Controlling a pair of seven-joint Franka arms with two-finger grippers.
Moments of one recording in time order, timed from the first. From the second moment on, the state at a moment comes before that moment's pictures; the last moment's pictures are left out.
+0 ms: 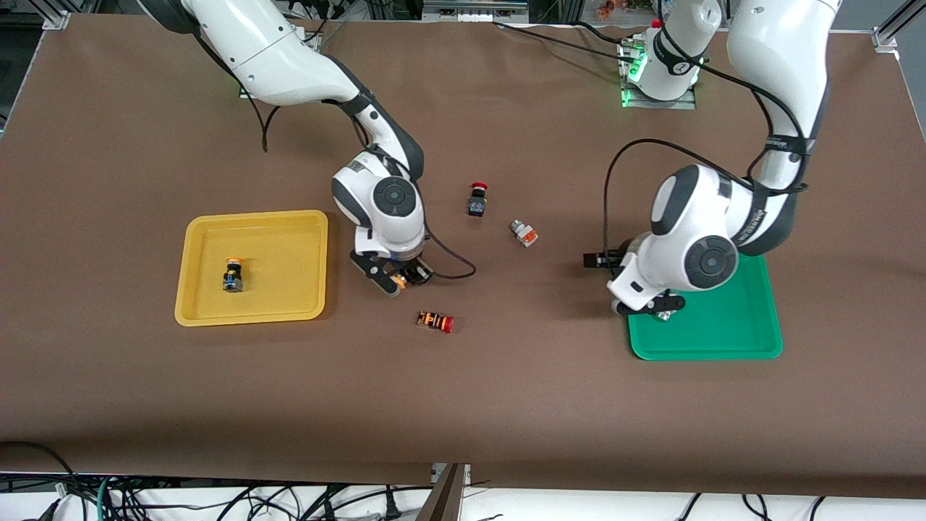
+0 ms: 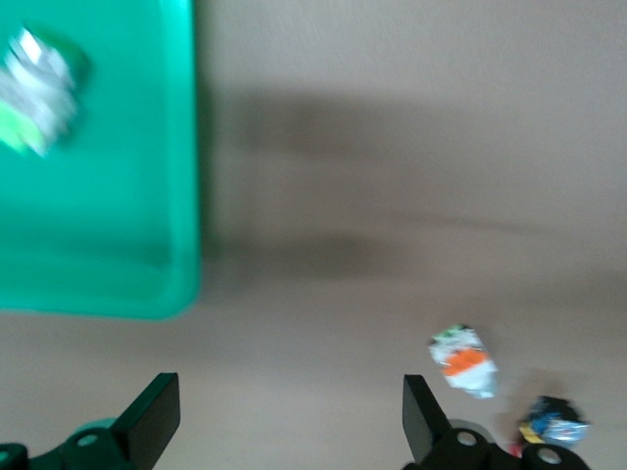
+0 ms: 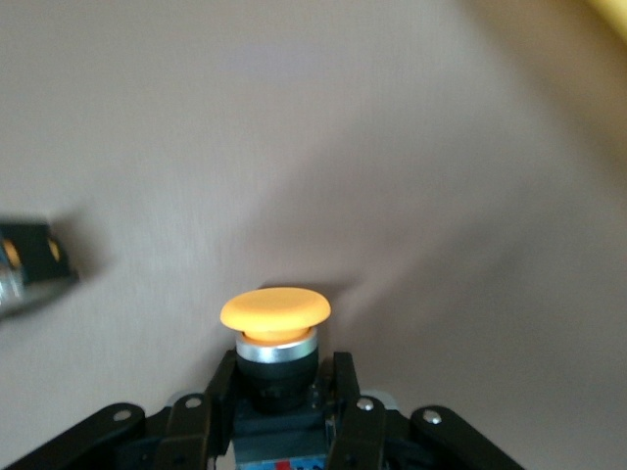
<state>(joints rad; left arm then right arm) -0.17 0.55 -0.18 -1.60 -0.13 1.82 -0.48 0.47 0.75 0.16 -1.62 -0.34 2.36 1.51</state>
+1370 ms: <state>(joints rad) -0.32 0.61 -0.31 -1.97 -0.15 2.50 -0.97 0.08 0.45 0.14 -2.06 -0.25 2.55 0.55</state>
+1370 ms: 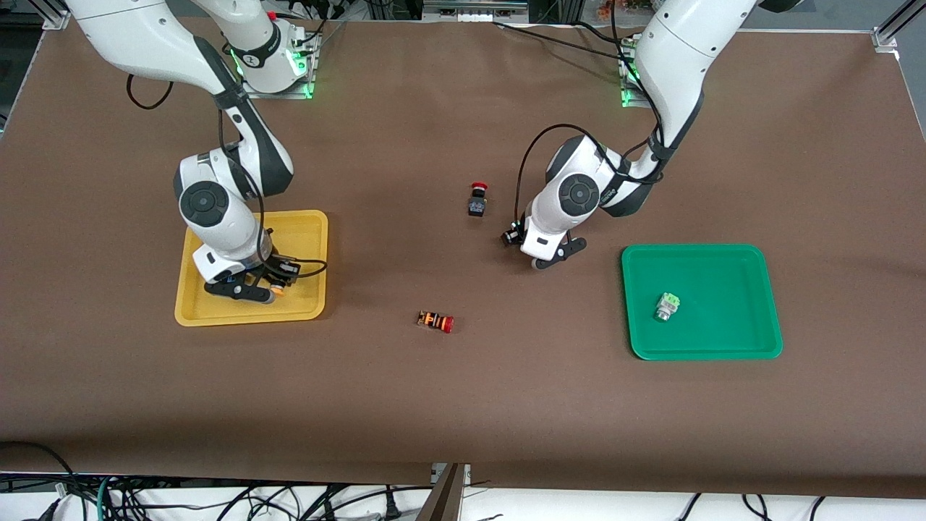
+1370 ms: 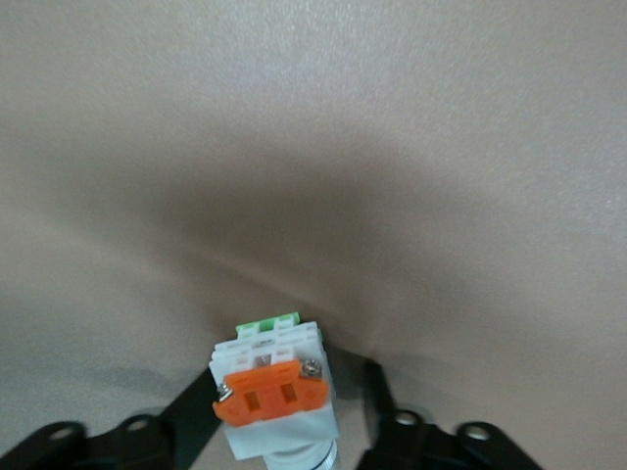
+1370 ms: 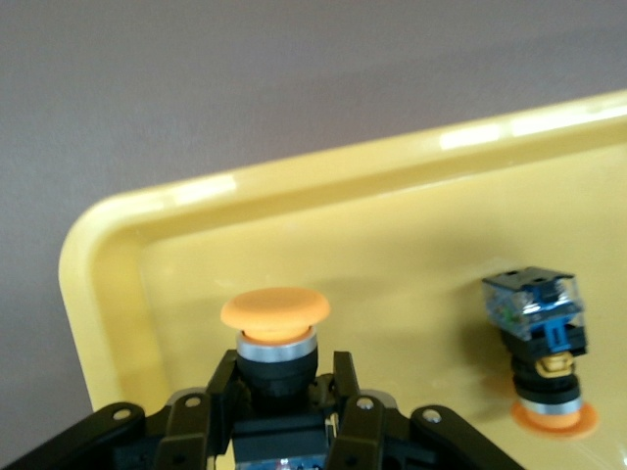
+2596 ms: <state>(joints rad) 0.04 0.48 -0.27 -1.62 0.31 1.79 -0.14 -0.05 0.33 0.09 -1.47 -0.02 1.74 0.15</state>
